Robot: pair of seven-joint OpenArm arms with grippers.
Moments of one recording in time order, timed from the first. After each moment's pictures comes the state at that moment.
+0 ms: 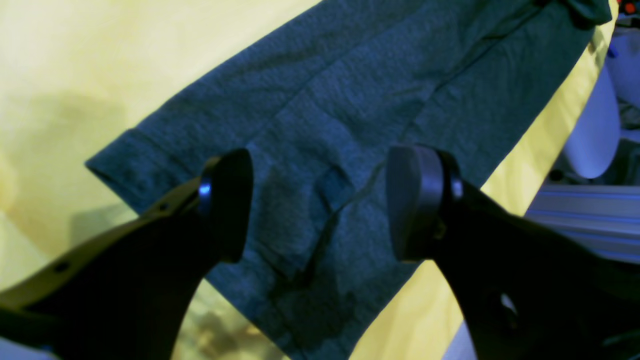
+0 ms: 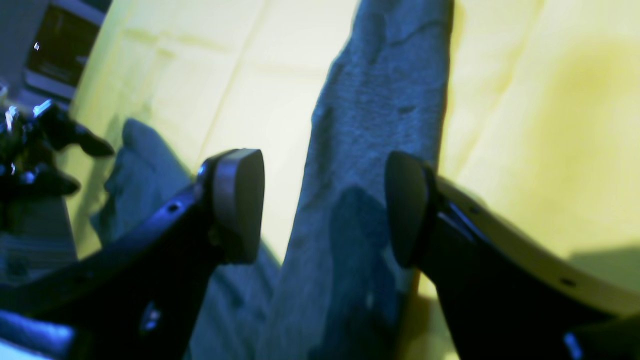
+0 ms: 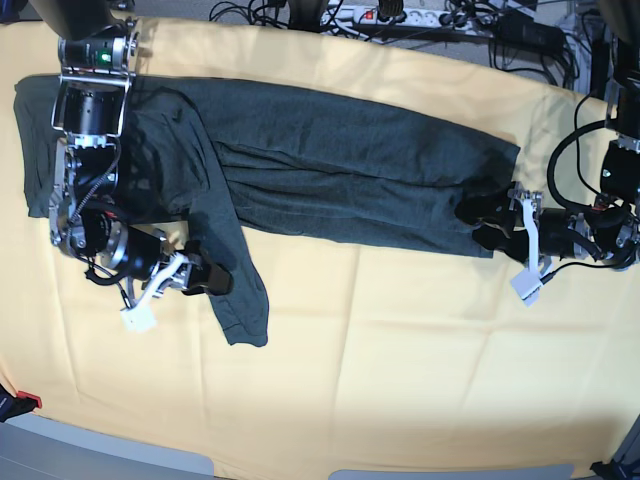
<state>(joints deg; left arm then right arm) -20.4 -45.5 18.4 73.5 -81.8 -43.8 68.8 17.7 13.4 9.5 67.7 54.0 37.6 -59.4</state>
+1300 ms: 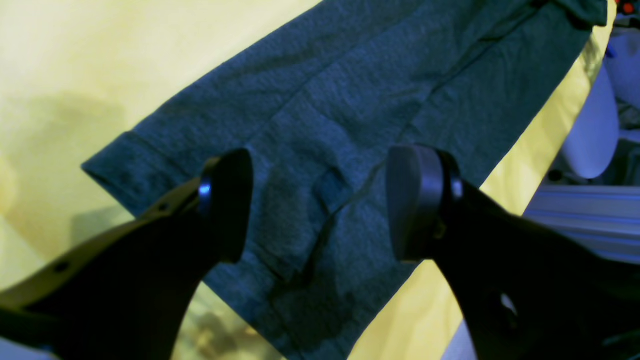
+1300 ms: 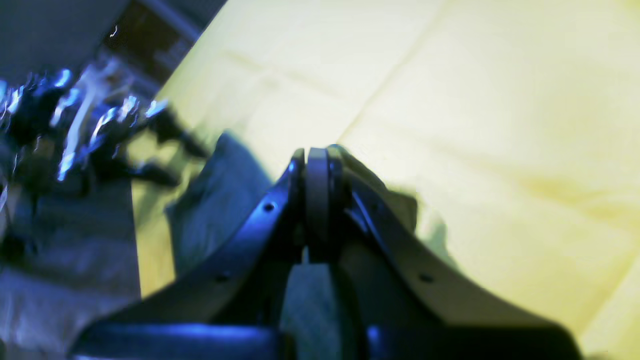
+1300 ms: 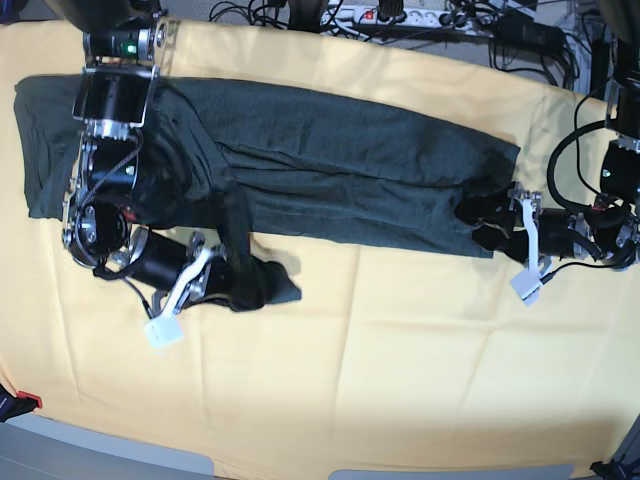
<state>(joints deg) -20.4 -45.5 18.4 73.5 -81.9 -43.9 68.7 13.1 8.1 9.5 88.5 60.8 41.6 -67.1</state>
